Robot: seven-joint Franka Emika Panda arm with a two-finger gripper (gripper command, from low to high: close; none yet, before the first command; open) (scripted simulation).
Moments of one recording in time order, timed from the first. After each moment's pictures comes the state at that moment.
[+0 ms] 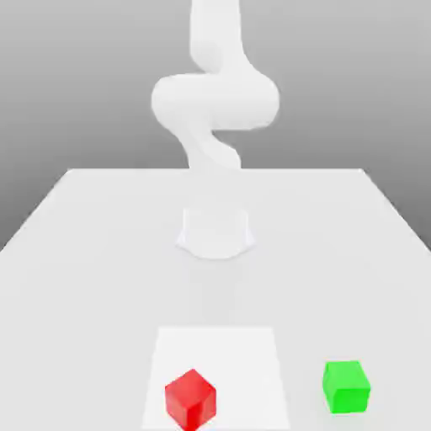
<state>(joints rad) -0.04 -0.71 0.03 -2.32 -0.02 2.33 0.88</state>
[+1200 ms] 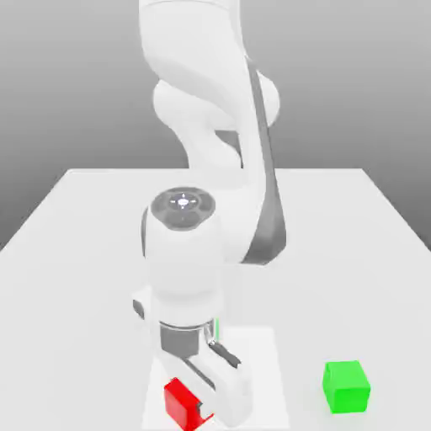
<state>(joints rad) -0.19 0.39 0.10 -2.45 -0.13 2.84 1.65</state>
